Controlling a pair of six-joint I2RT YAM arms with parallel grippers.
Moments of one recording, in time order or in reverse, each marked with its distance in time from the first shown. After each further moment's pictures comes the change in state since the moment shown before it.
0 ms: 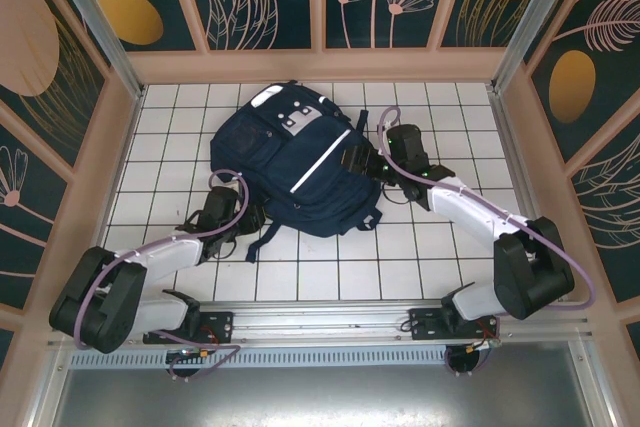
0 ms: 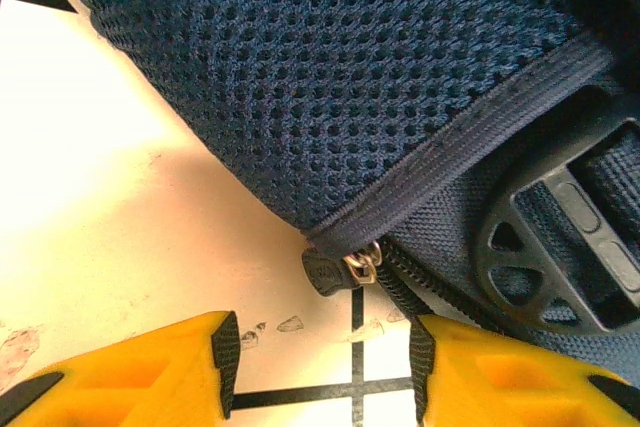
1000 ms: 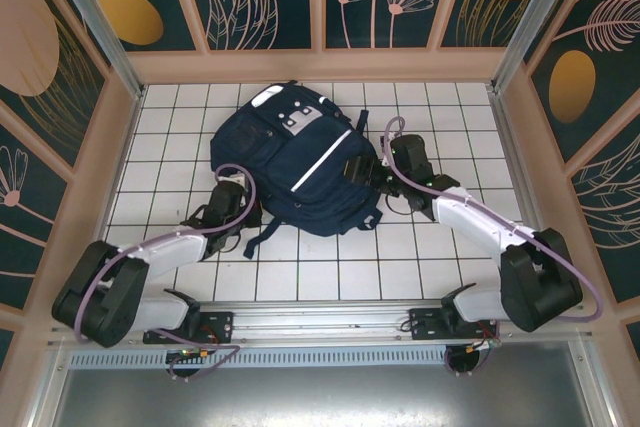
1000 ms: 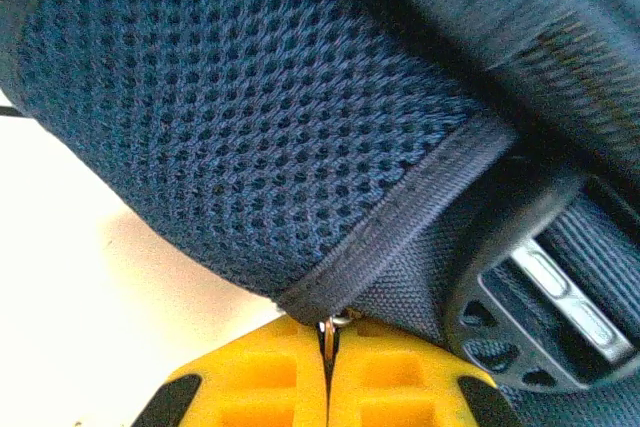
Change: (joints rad) left arm -0.039 -0.002 0.050 0.024 -0.042 0.038; right arm 0.010 -0.078 -0.078 -0.044 -0.031 0.058
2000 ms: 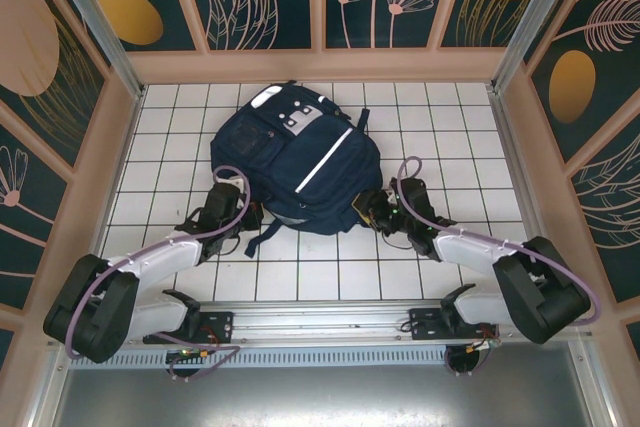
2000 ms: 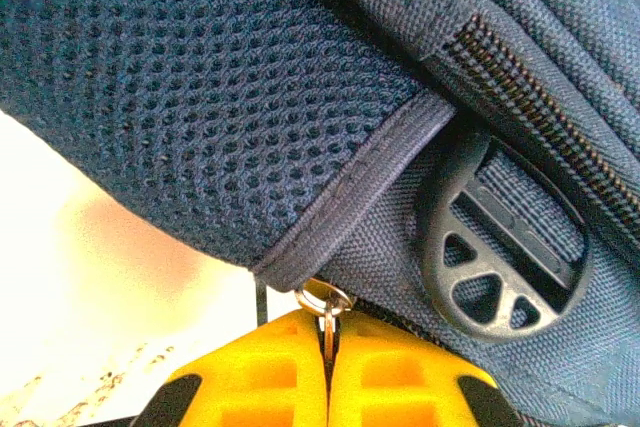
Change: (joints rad) left arm 0.000 -0.064 -0.024 -0.034 0.079 -0.028; right arm 0.064 -0.050 -0.413 0.472 -0.064 0.575
